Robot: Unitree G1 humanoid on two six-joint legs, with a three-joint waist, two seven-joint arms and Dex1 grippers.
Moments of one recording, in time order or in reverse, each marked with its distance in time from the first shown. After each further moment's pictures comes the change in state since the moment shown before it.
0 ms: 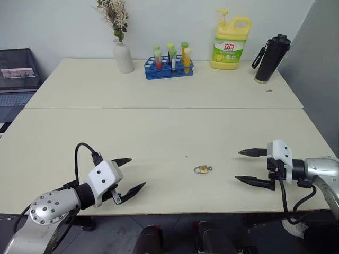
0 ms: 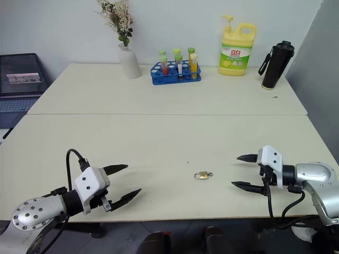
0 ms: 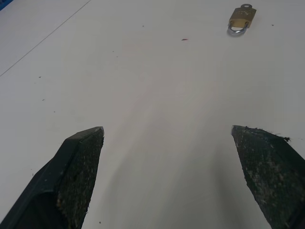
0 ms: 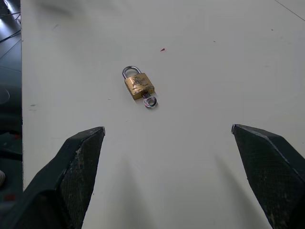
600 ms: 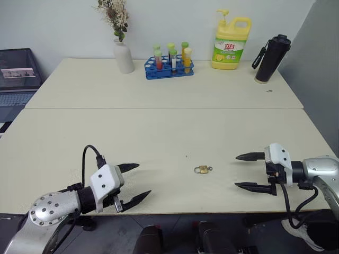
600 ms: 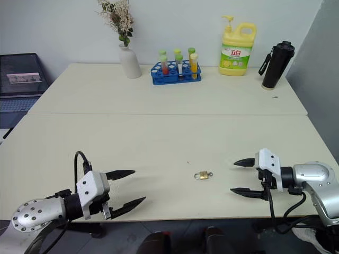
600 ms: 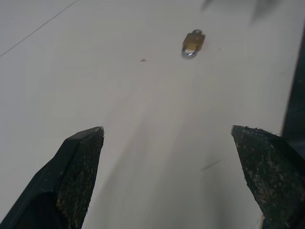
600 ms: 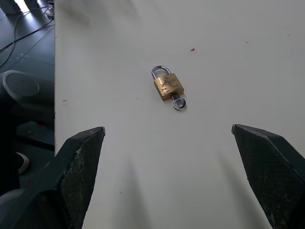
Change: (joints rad) left arm 0.001 0.005 -0.002 -0.027 -0.110 0.001 -0.113; right arm 0.000 -0.022 0.019 -0.054 0.010 0.038 0.072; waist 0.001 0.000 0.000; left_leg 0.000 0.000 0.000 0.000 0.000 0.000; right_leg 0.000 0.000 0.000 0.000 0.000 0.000
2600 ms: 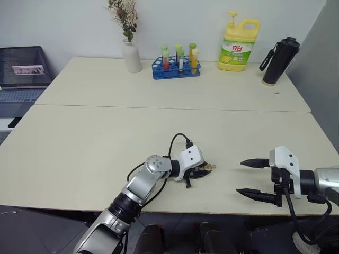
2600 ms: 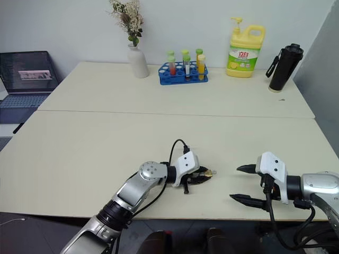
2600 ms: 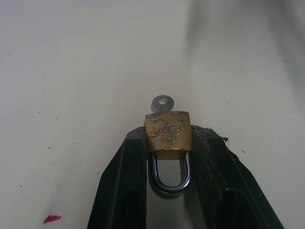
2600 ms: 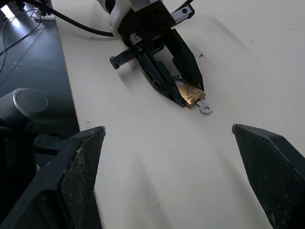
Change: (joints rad) left arm -0.765 -0.504 -0.677 0.716 0.364 0.033 0.039; right arm 0.185 -0.070 -0.176 -0.351 0.146 0.332 -0.204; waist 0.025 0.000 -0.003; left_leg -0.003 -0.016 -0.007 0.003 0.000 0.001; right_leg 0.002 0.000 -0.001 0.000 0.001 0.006
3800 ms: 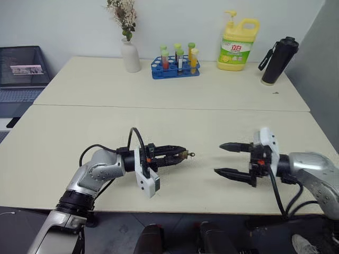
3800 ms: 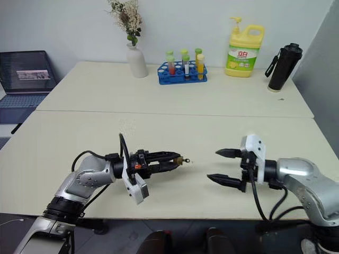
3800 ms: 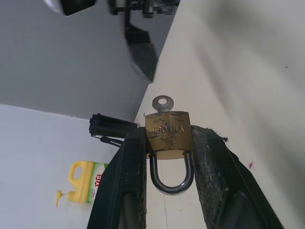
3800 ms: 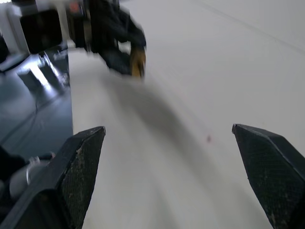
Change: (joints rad) left arm 0.042 0.348 0.291 0.072 0.361 -1.409 0.215; right arm -0.329 0.261 0.171 0.092 0.144 0.136 -0.113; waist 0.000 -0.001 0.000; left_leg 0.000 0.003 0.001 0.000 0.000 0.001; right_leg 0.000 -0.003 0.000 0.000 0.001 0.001
